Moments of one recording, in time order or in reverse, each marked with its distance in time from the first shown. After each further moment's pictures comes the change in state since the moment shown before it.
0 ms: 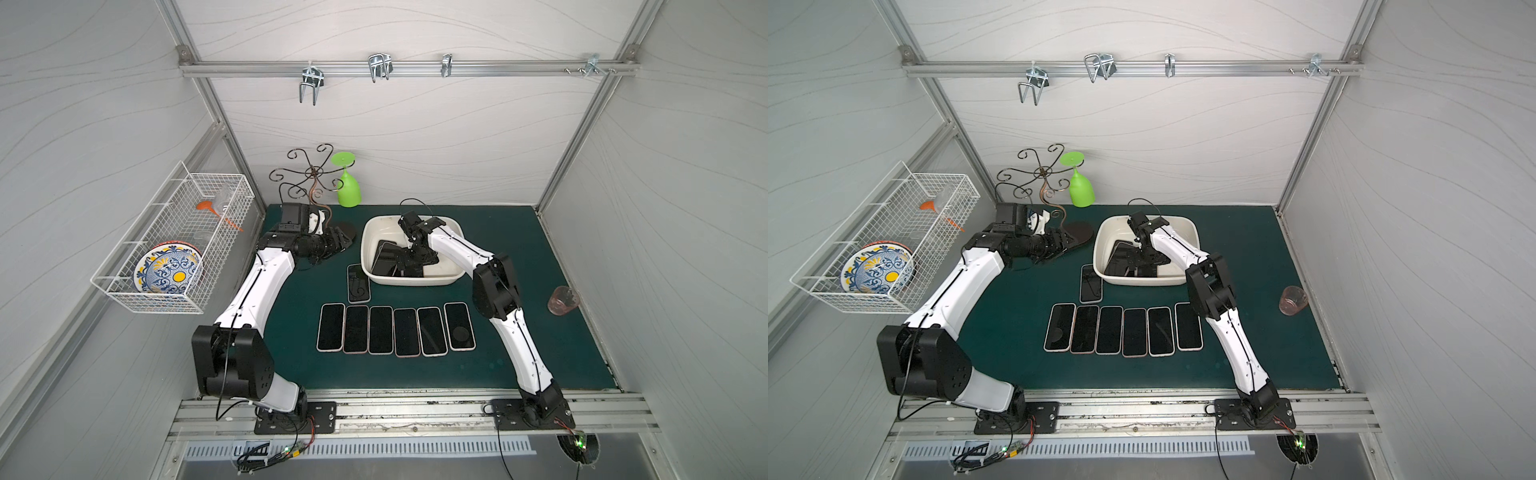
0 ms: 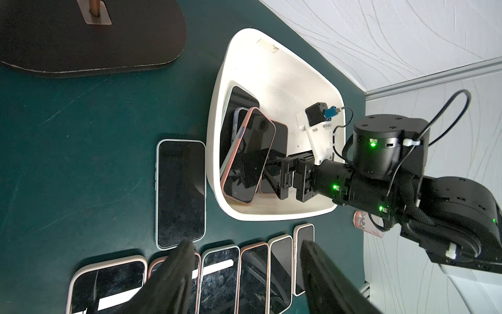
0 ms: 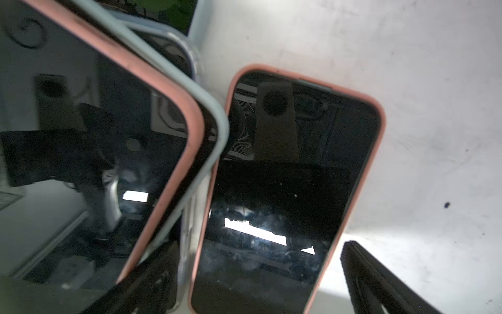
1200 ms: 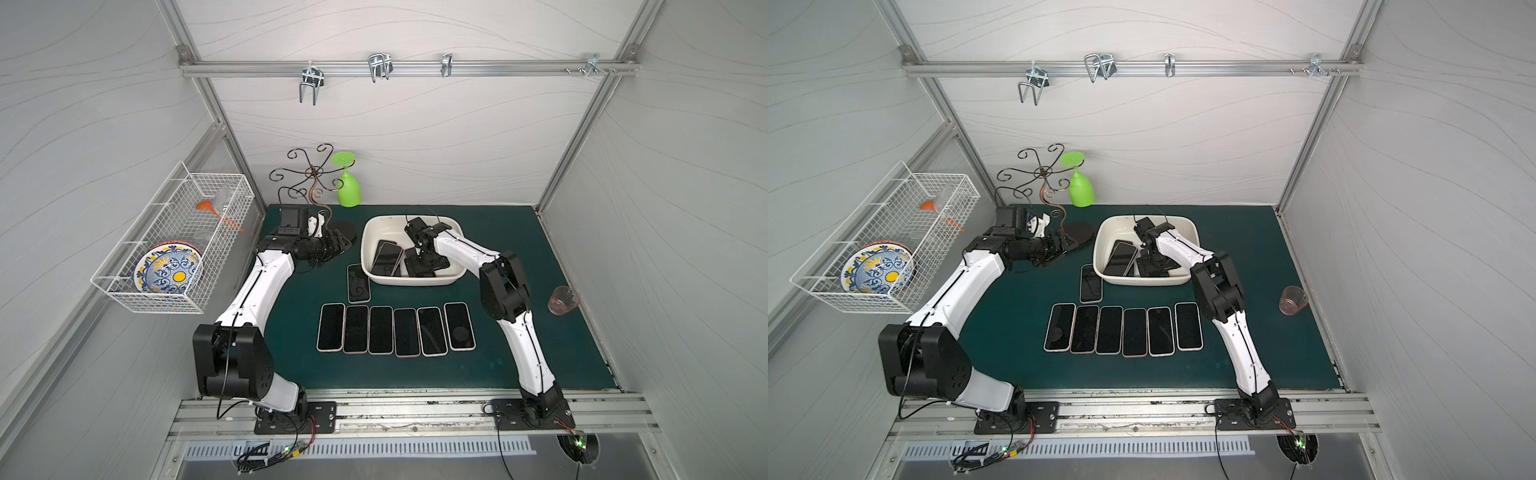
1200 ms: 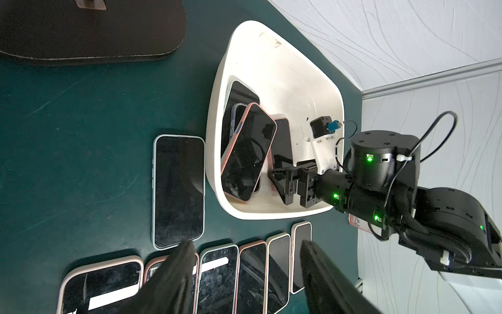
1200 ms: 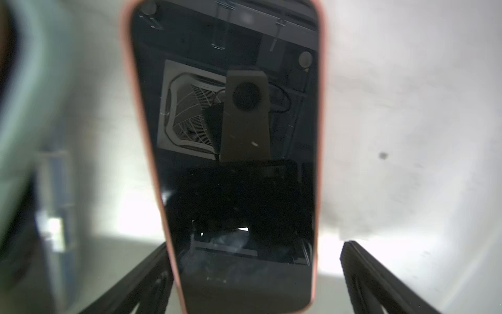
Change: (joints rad) left arm 0.014 -0.001 -0.049 0.037 0.035 -0.011; right arm -0.042 -0.119 -0.253 0.045 0.124 -0.034
